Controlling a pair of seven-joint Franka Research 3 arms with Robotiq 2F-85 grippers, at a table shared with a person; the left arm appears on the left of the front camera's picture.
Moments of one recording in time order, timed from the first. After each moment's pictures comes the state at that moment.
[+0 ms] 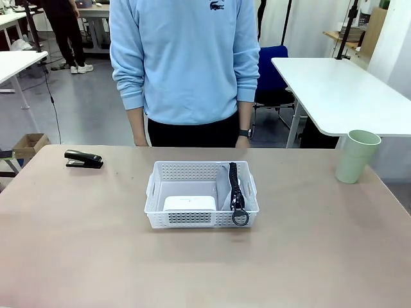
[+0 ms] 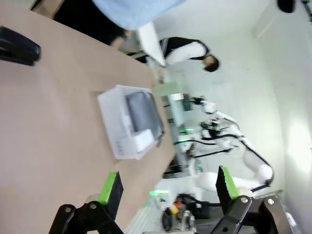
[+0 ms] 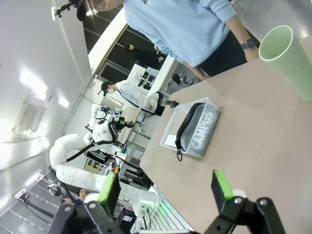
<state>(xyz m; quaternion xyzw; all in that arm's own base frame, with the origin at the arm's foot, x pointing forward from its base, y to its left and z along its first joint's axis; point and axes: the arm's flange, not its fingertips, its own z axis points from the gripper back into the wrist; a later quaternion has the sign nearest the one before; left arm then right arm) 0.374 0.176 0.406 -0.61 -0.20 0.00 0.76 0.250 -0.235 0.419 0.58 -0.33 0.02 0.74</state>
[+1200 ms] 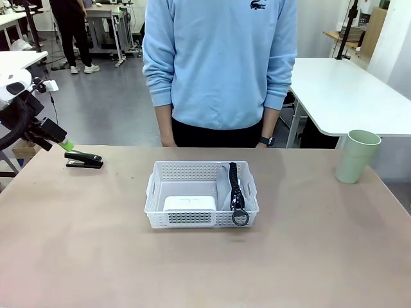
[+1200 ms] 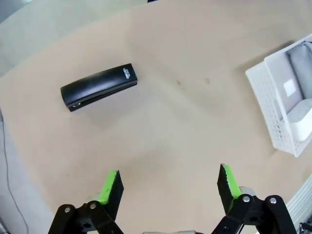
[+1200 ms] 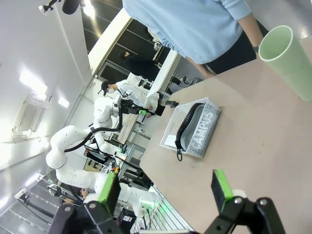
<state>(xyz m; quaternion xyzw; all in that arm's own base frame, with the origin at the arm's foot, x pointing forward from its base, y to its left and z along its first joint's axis) 0.488 0.047 0.435 -0.16 -0.17 -0.20 0.95 0.250 -0.235 0.419 0.58 -0.33 0.02 0.74</state>
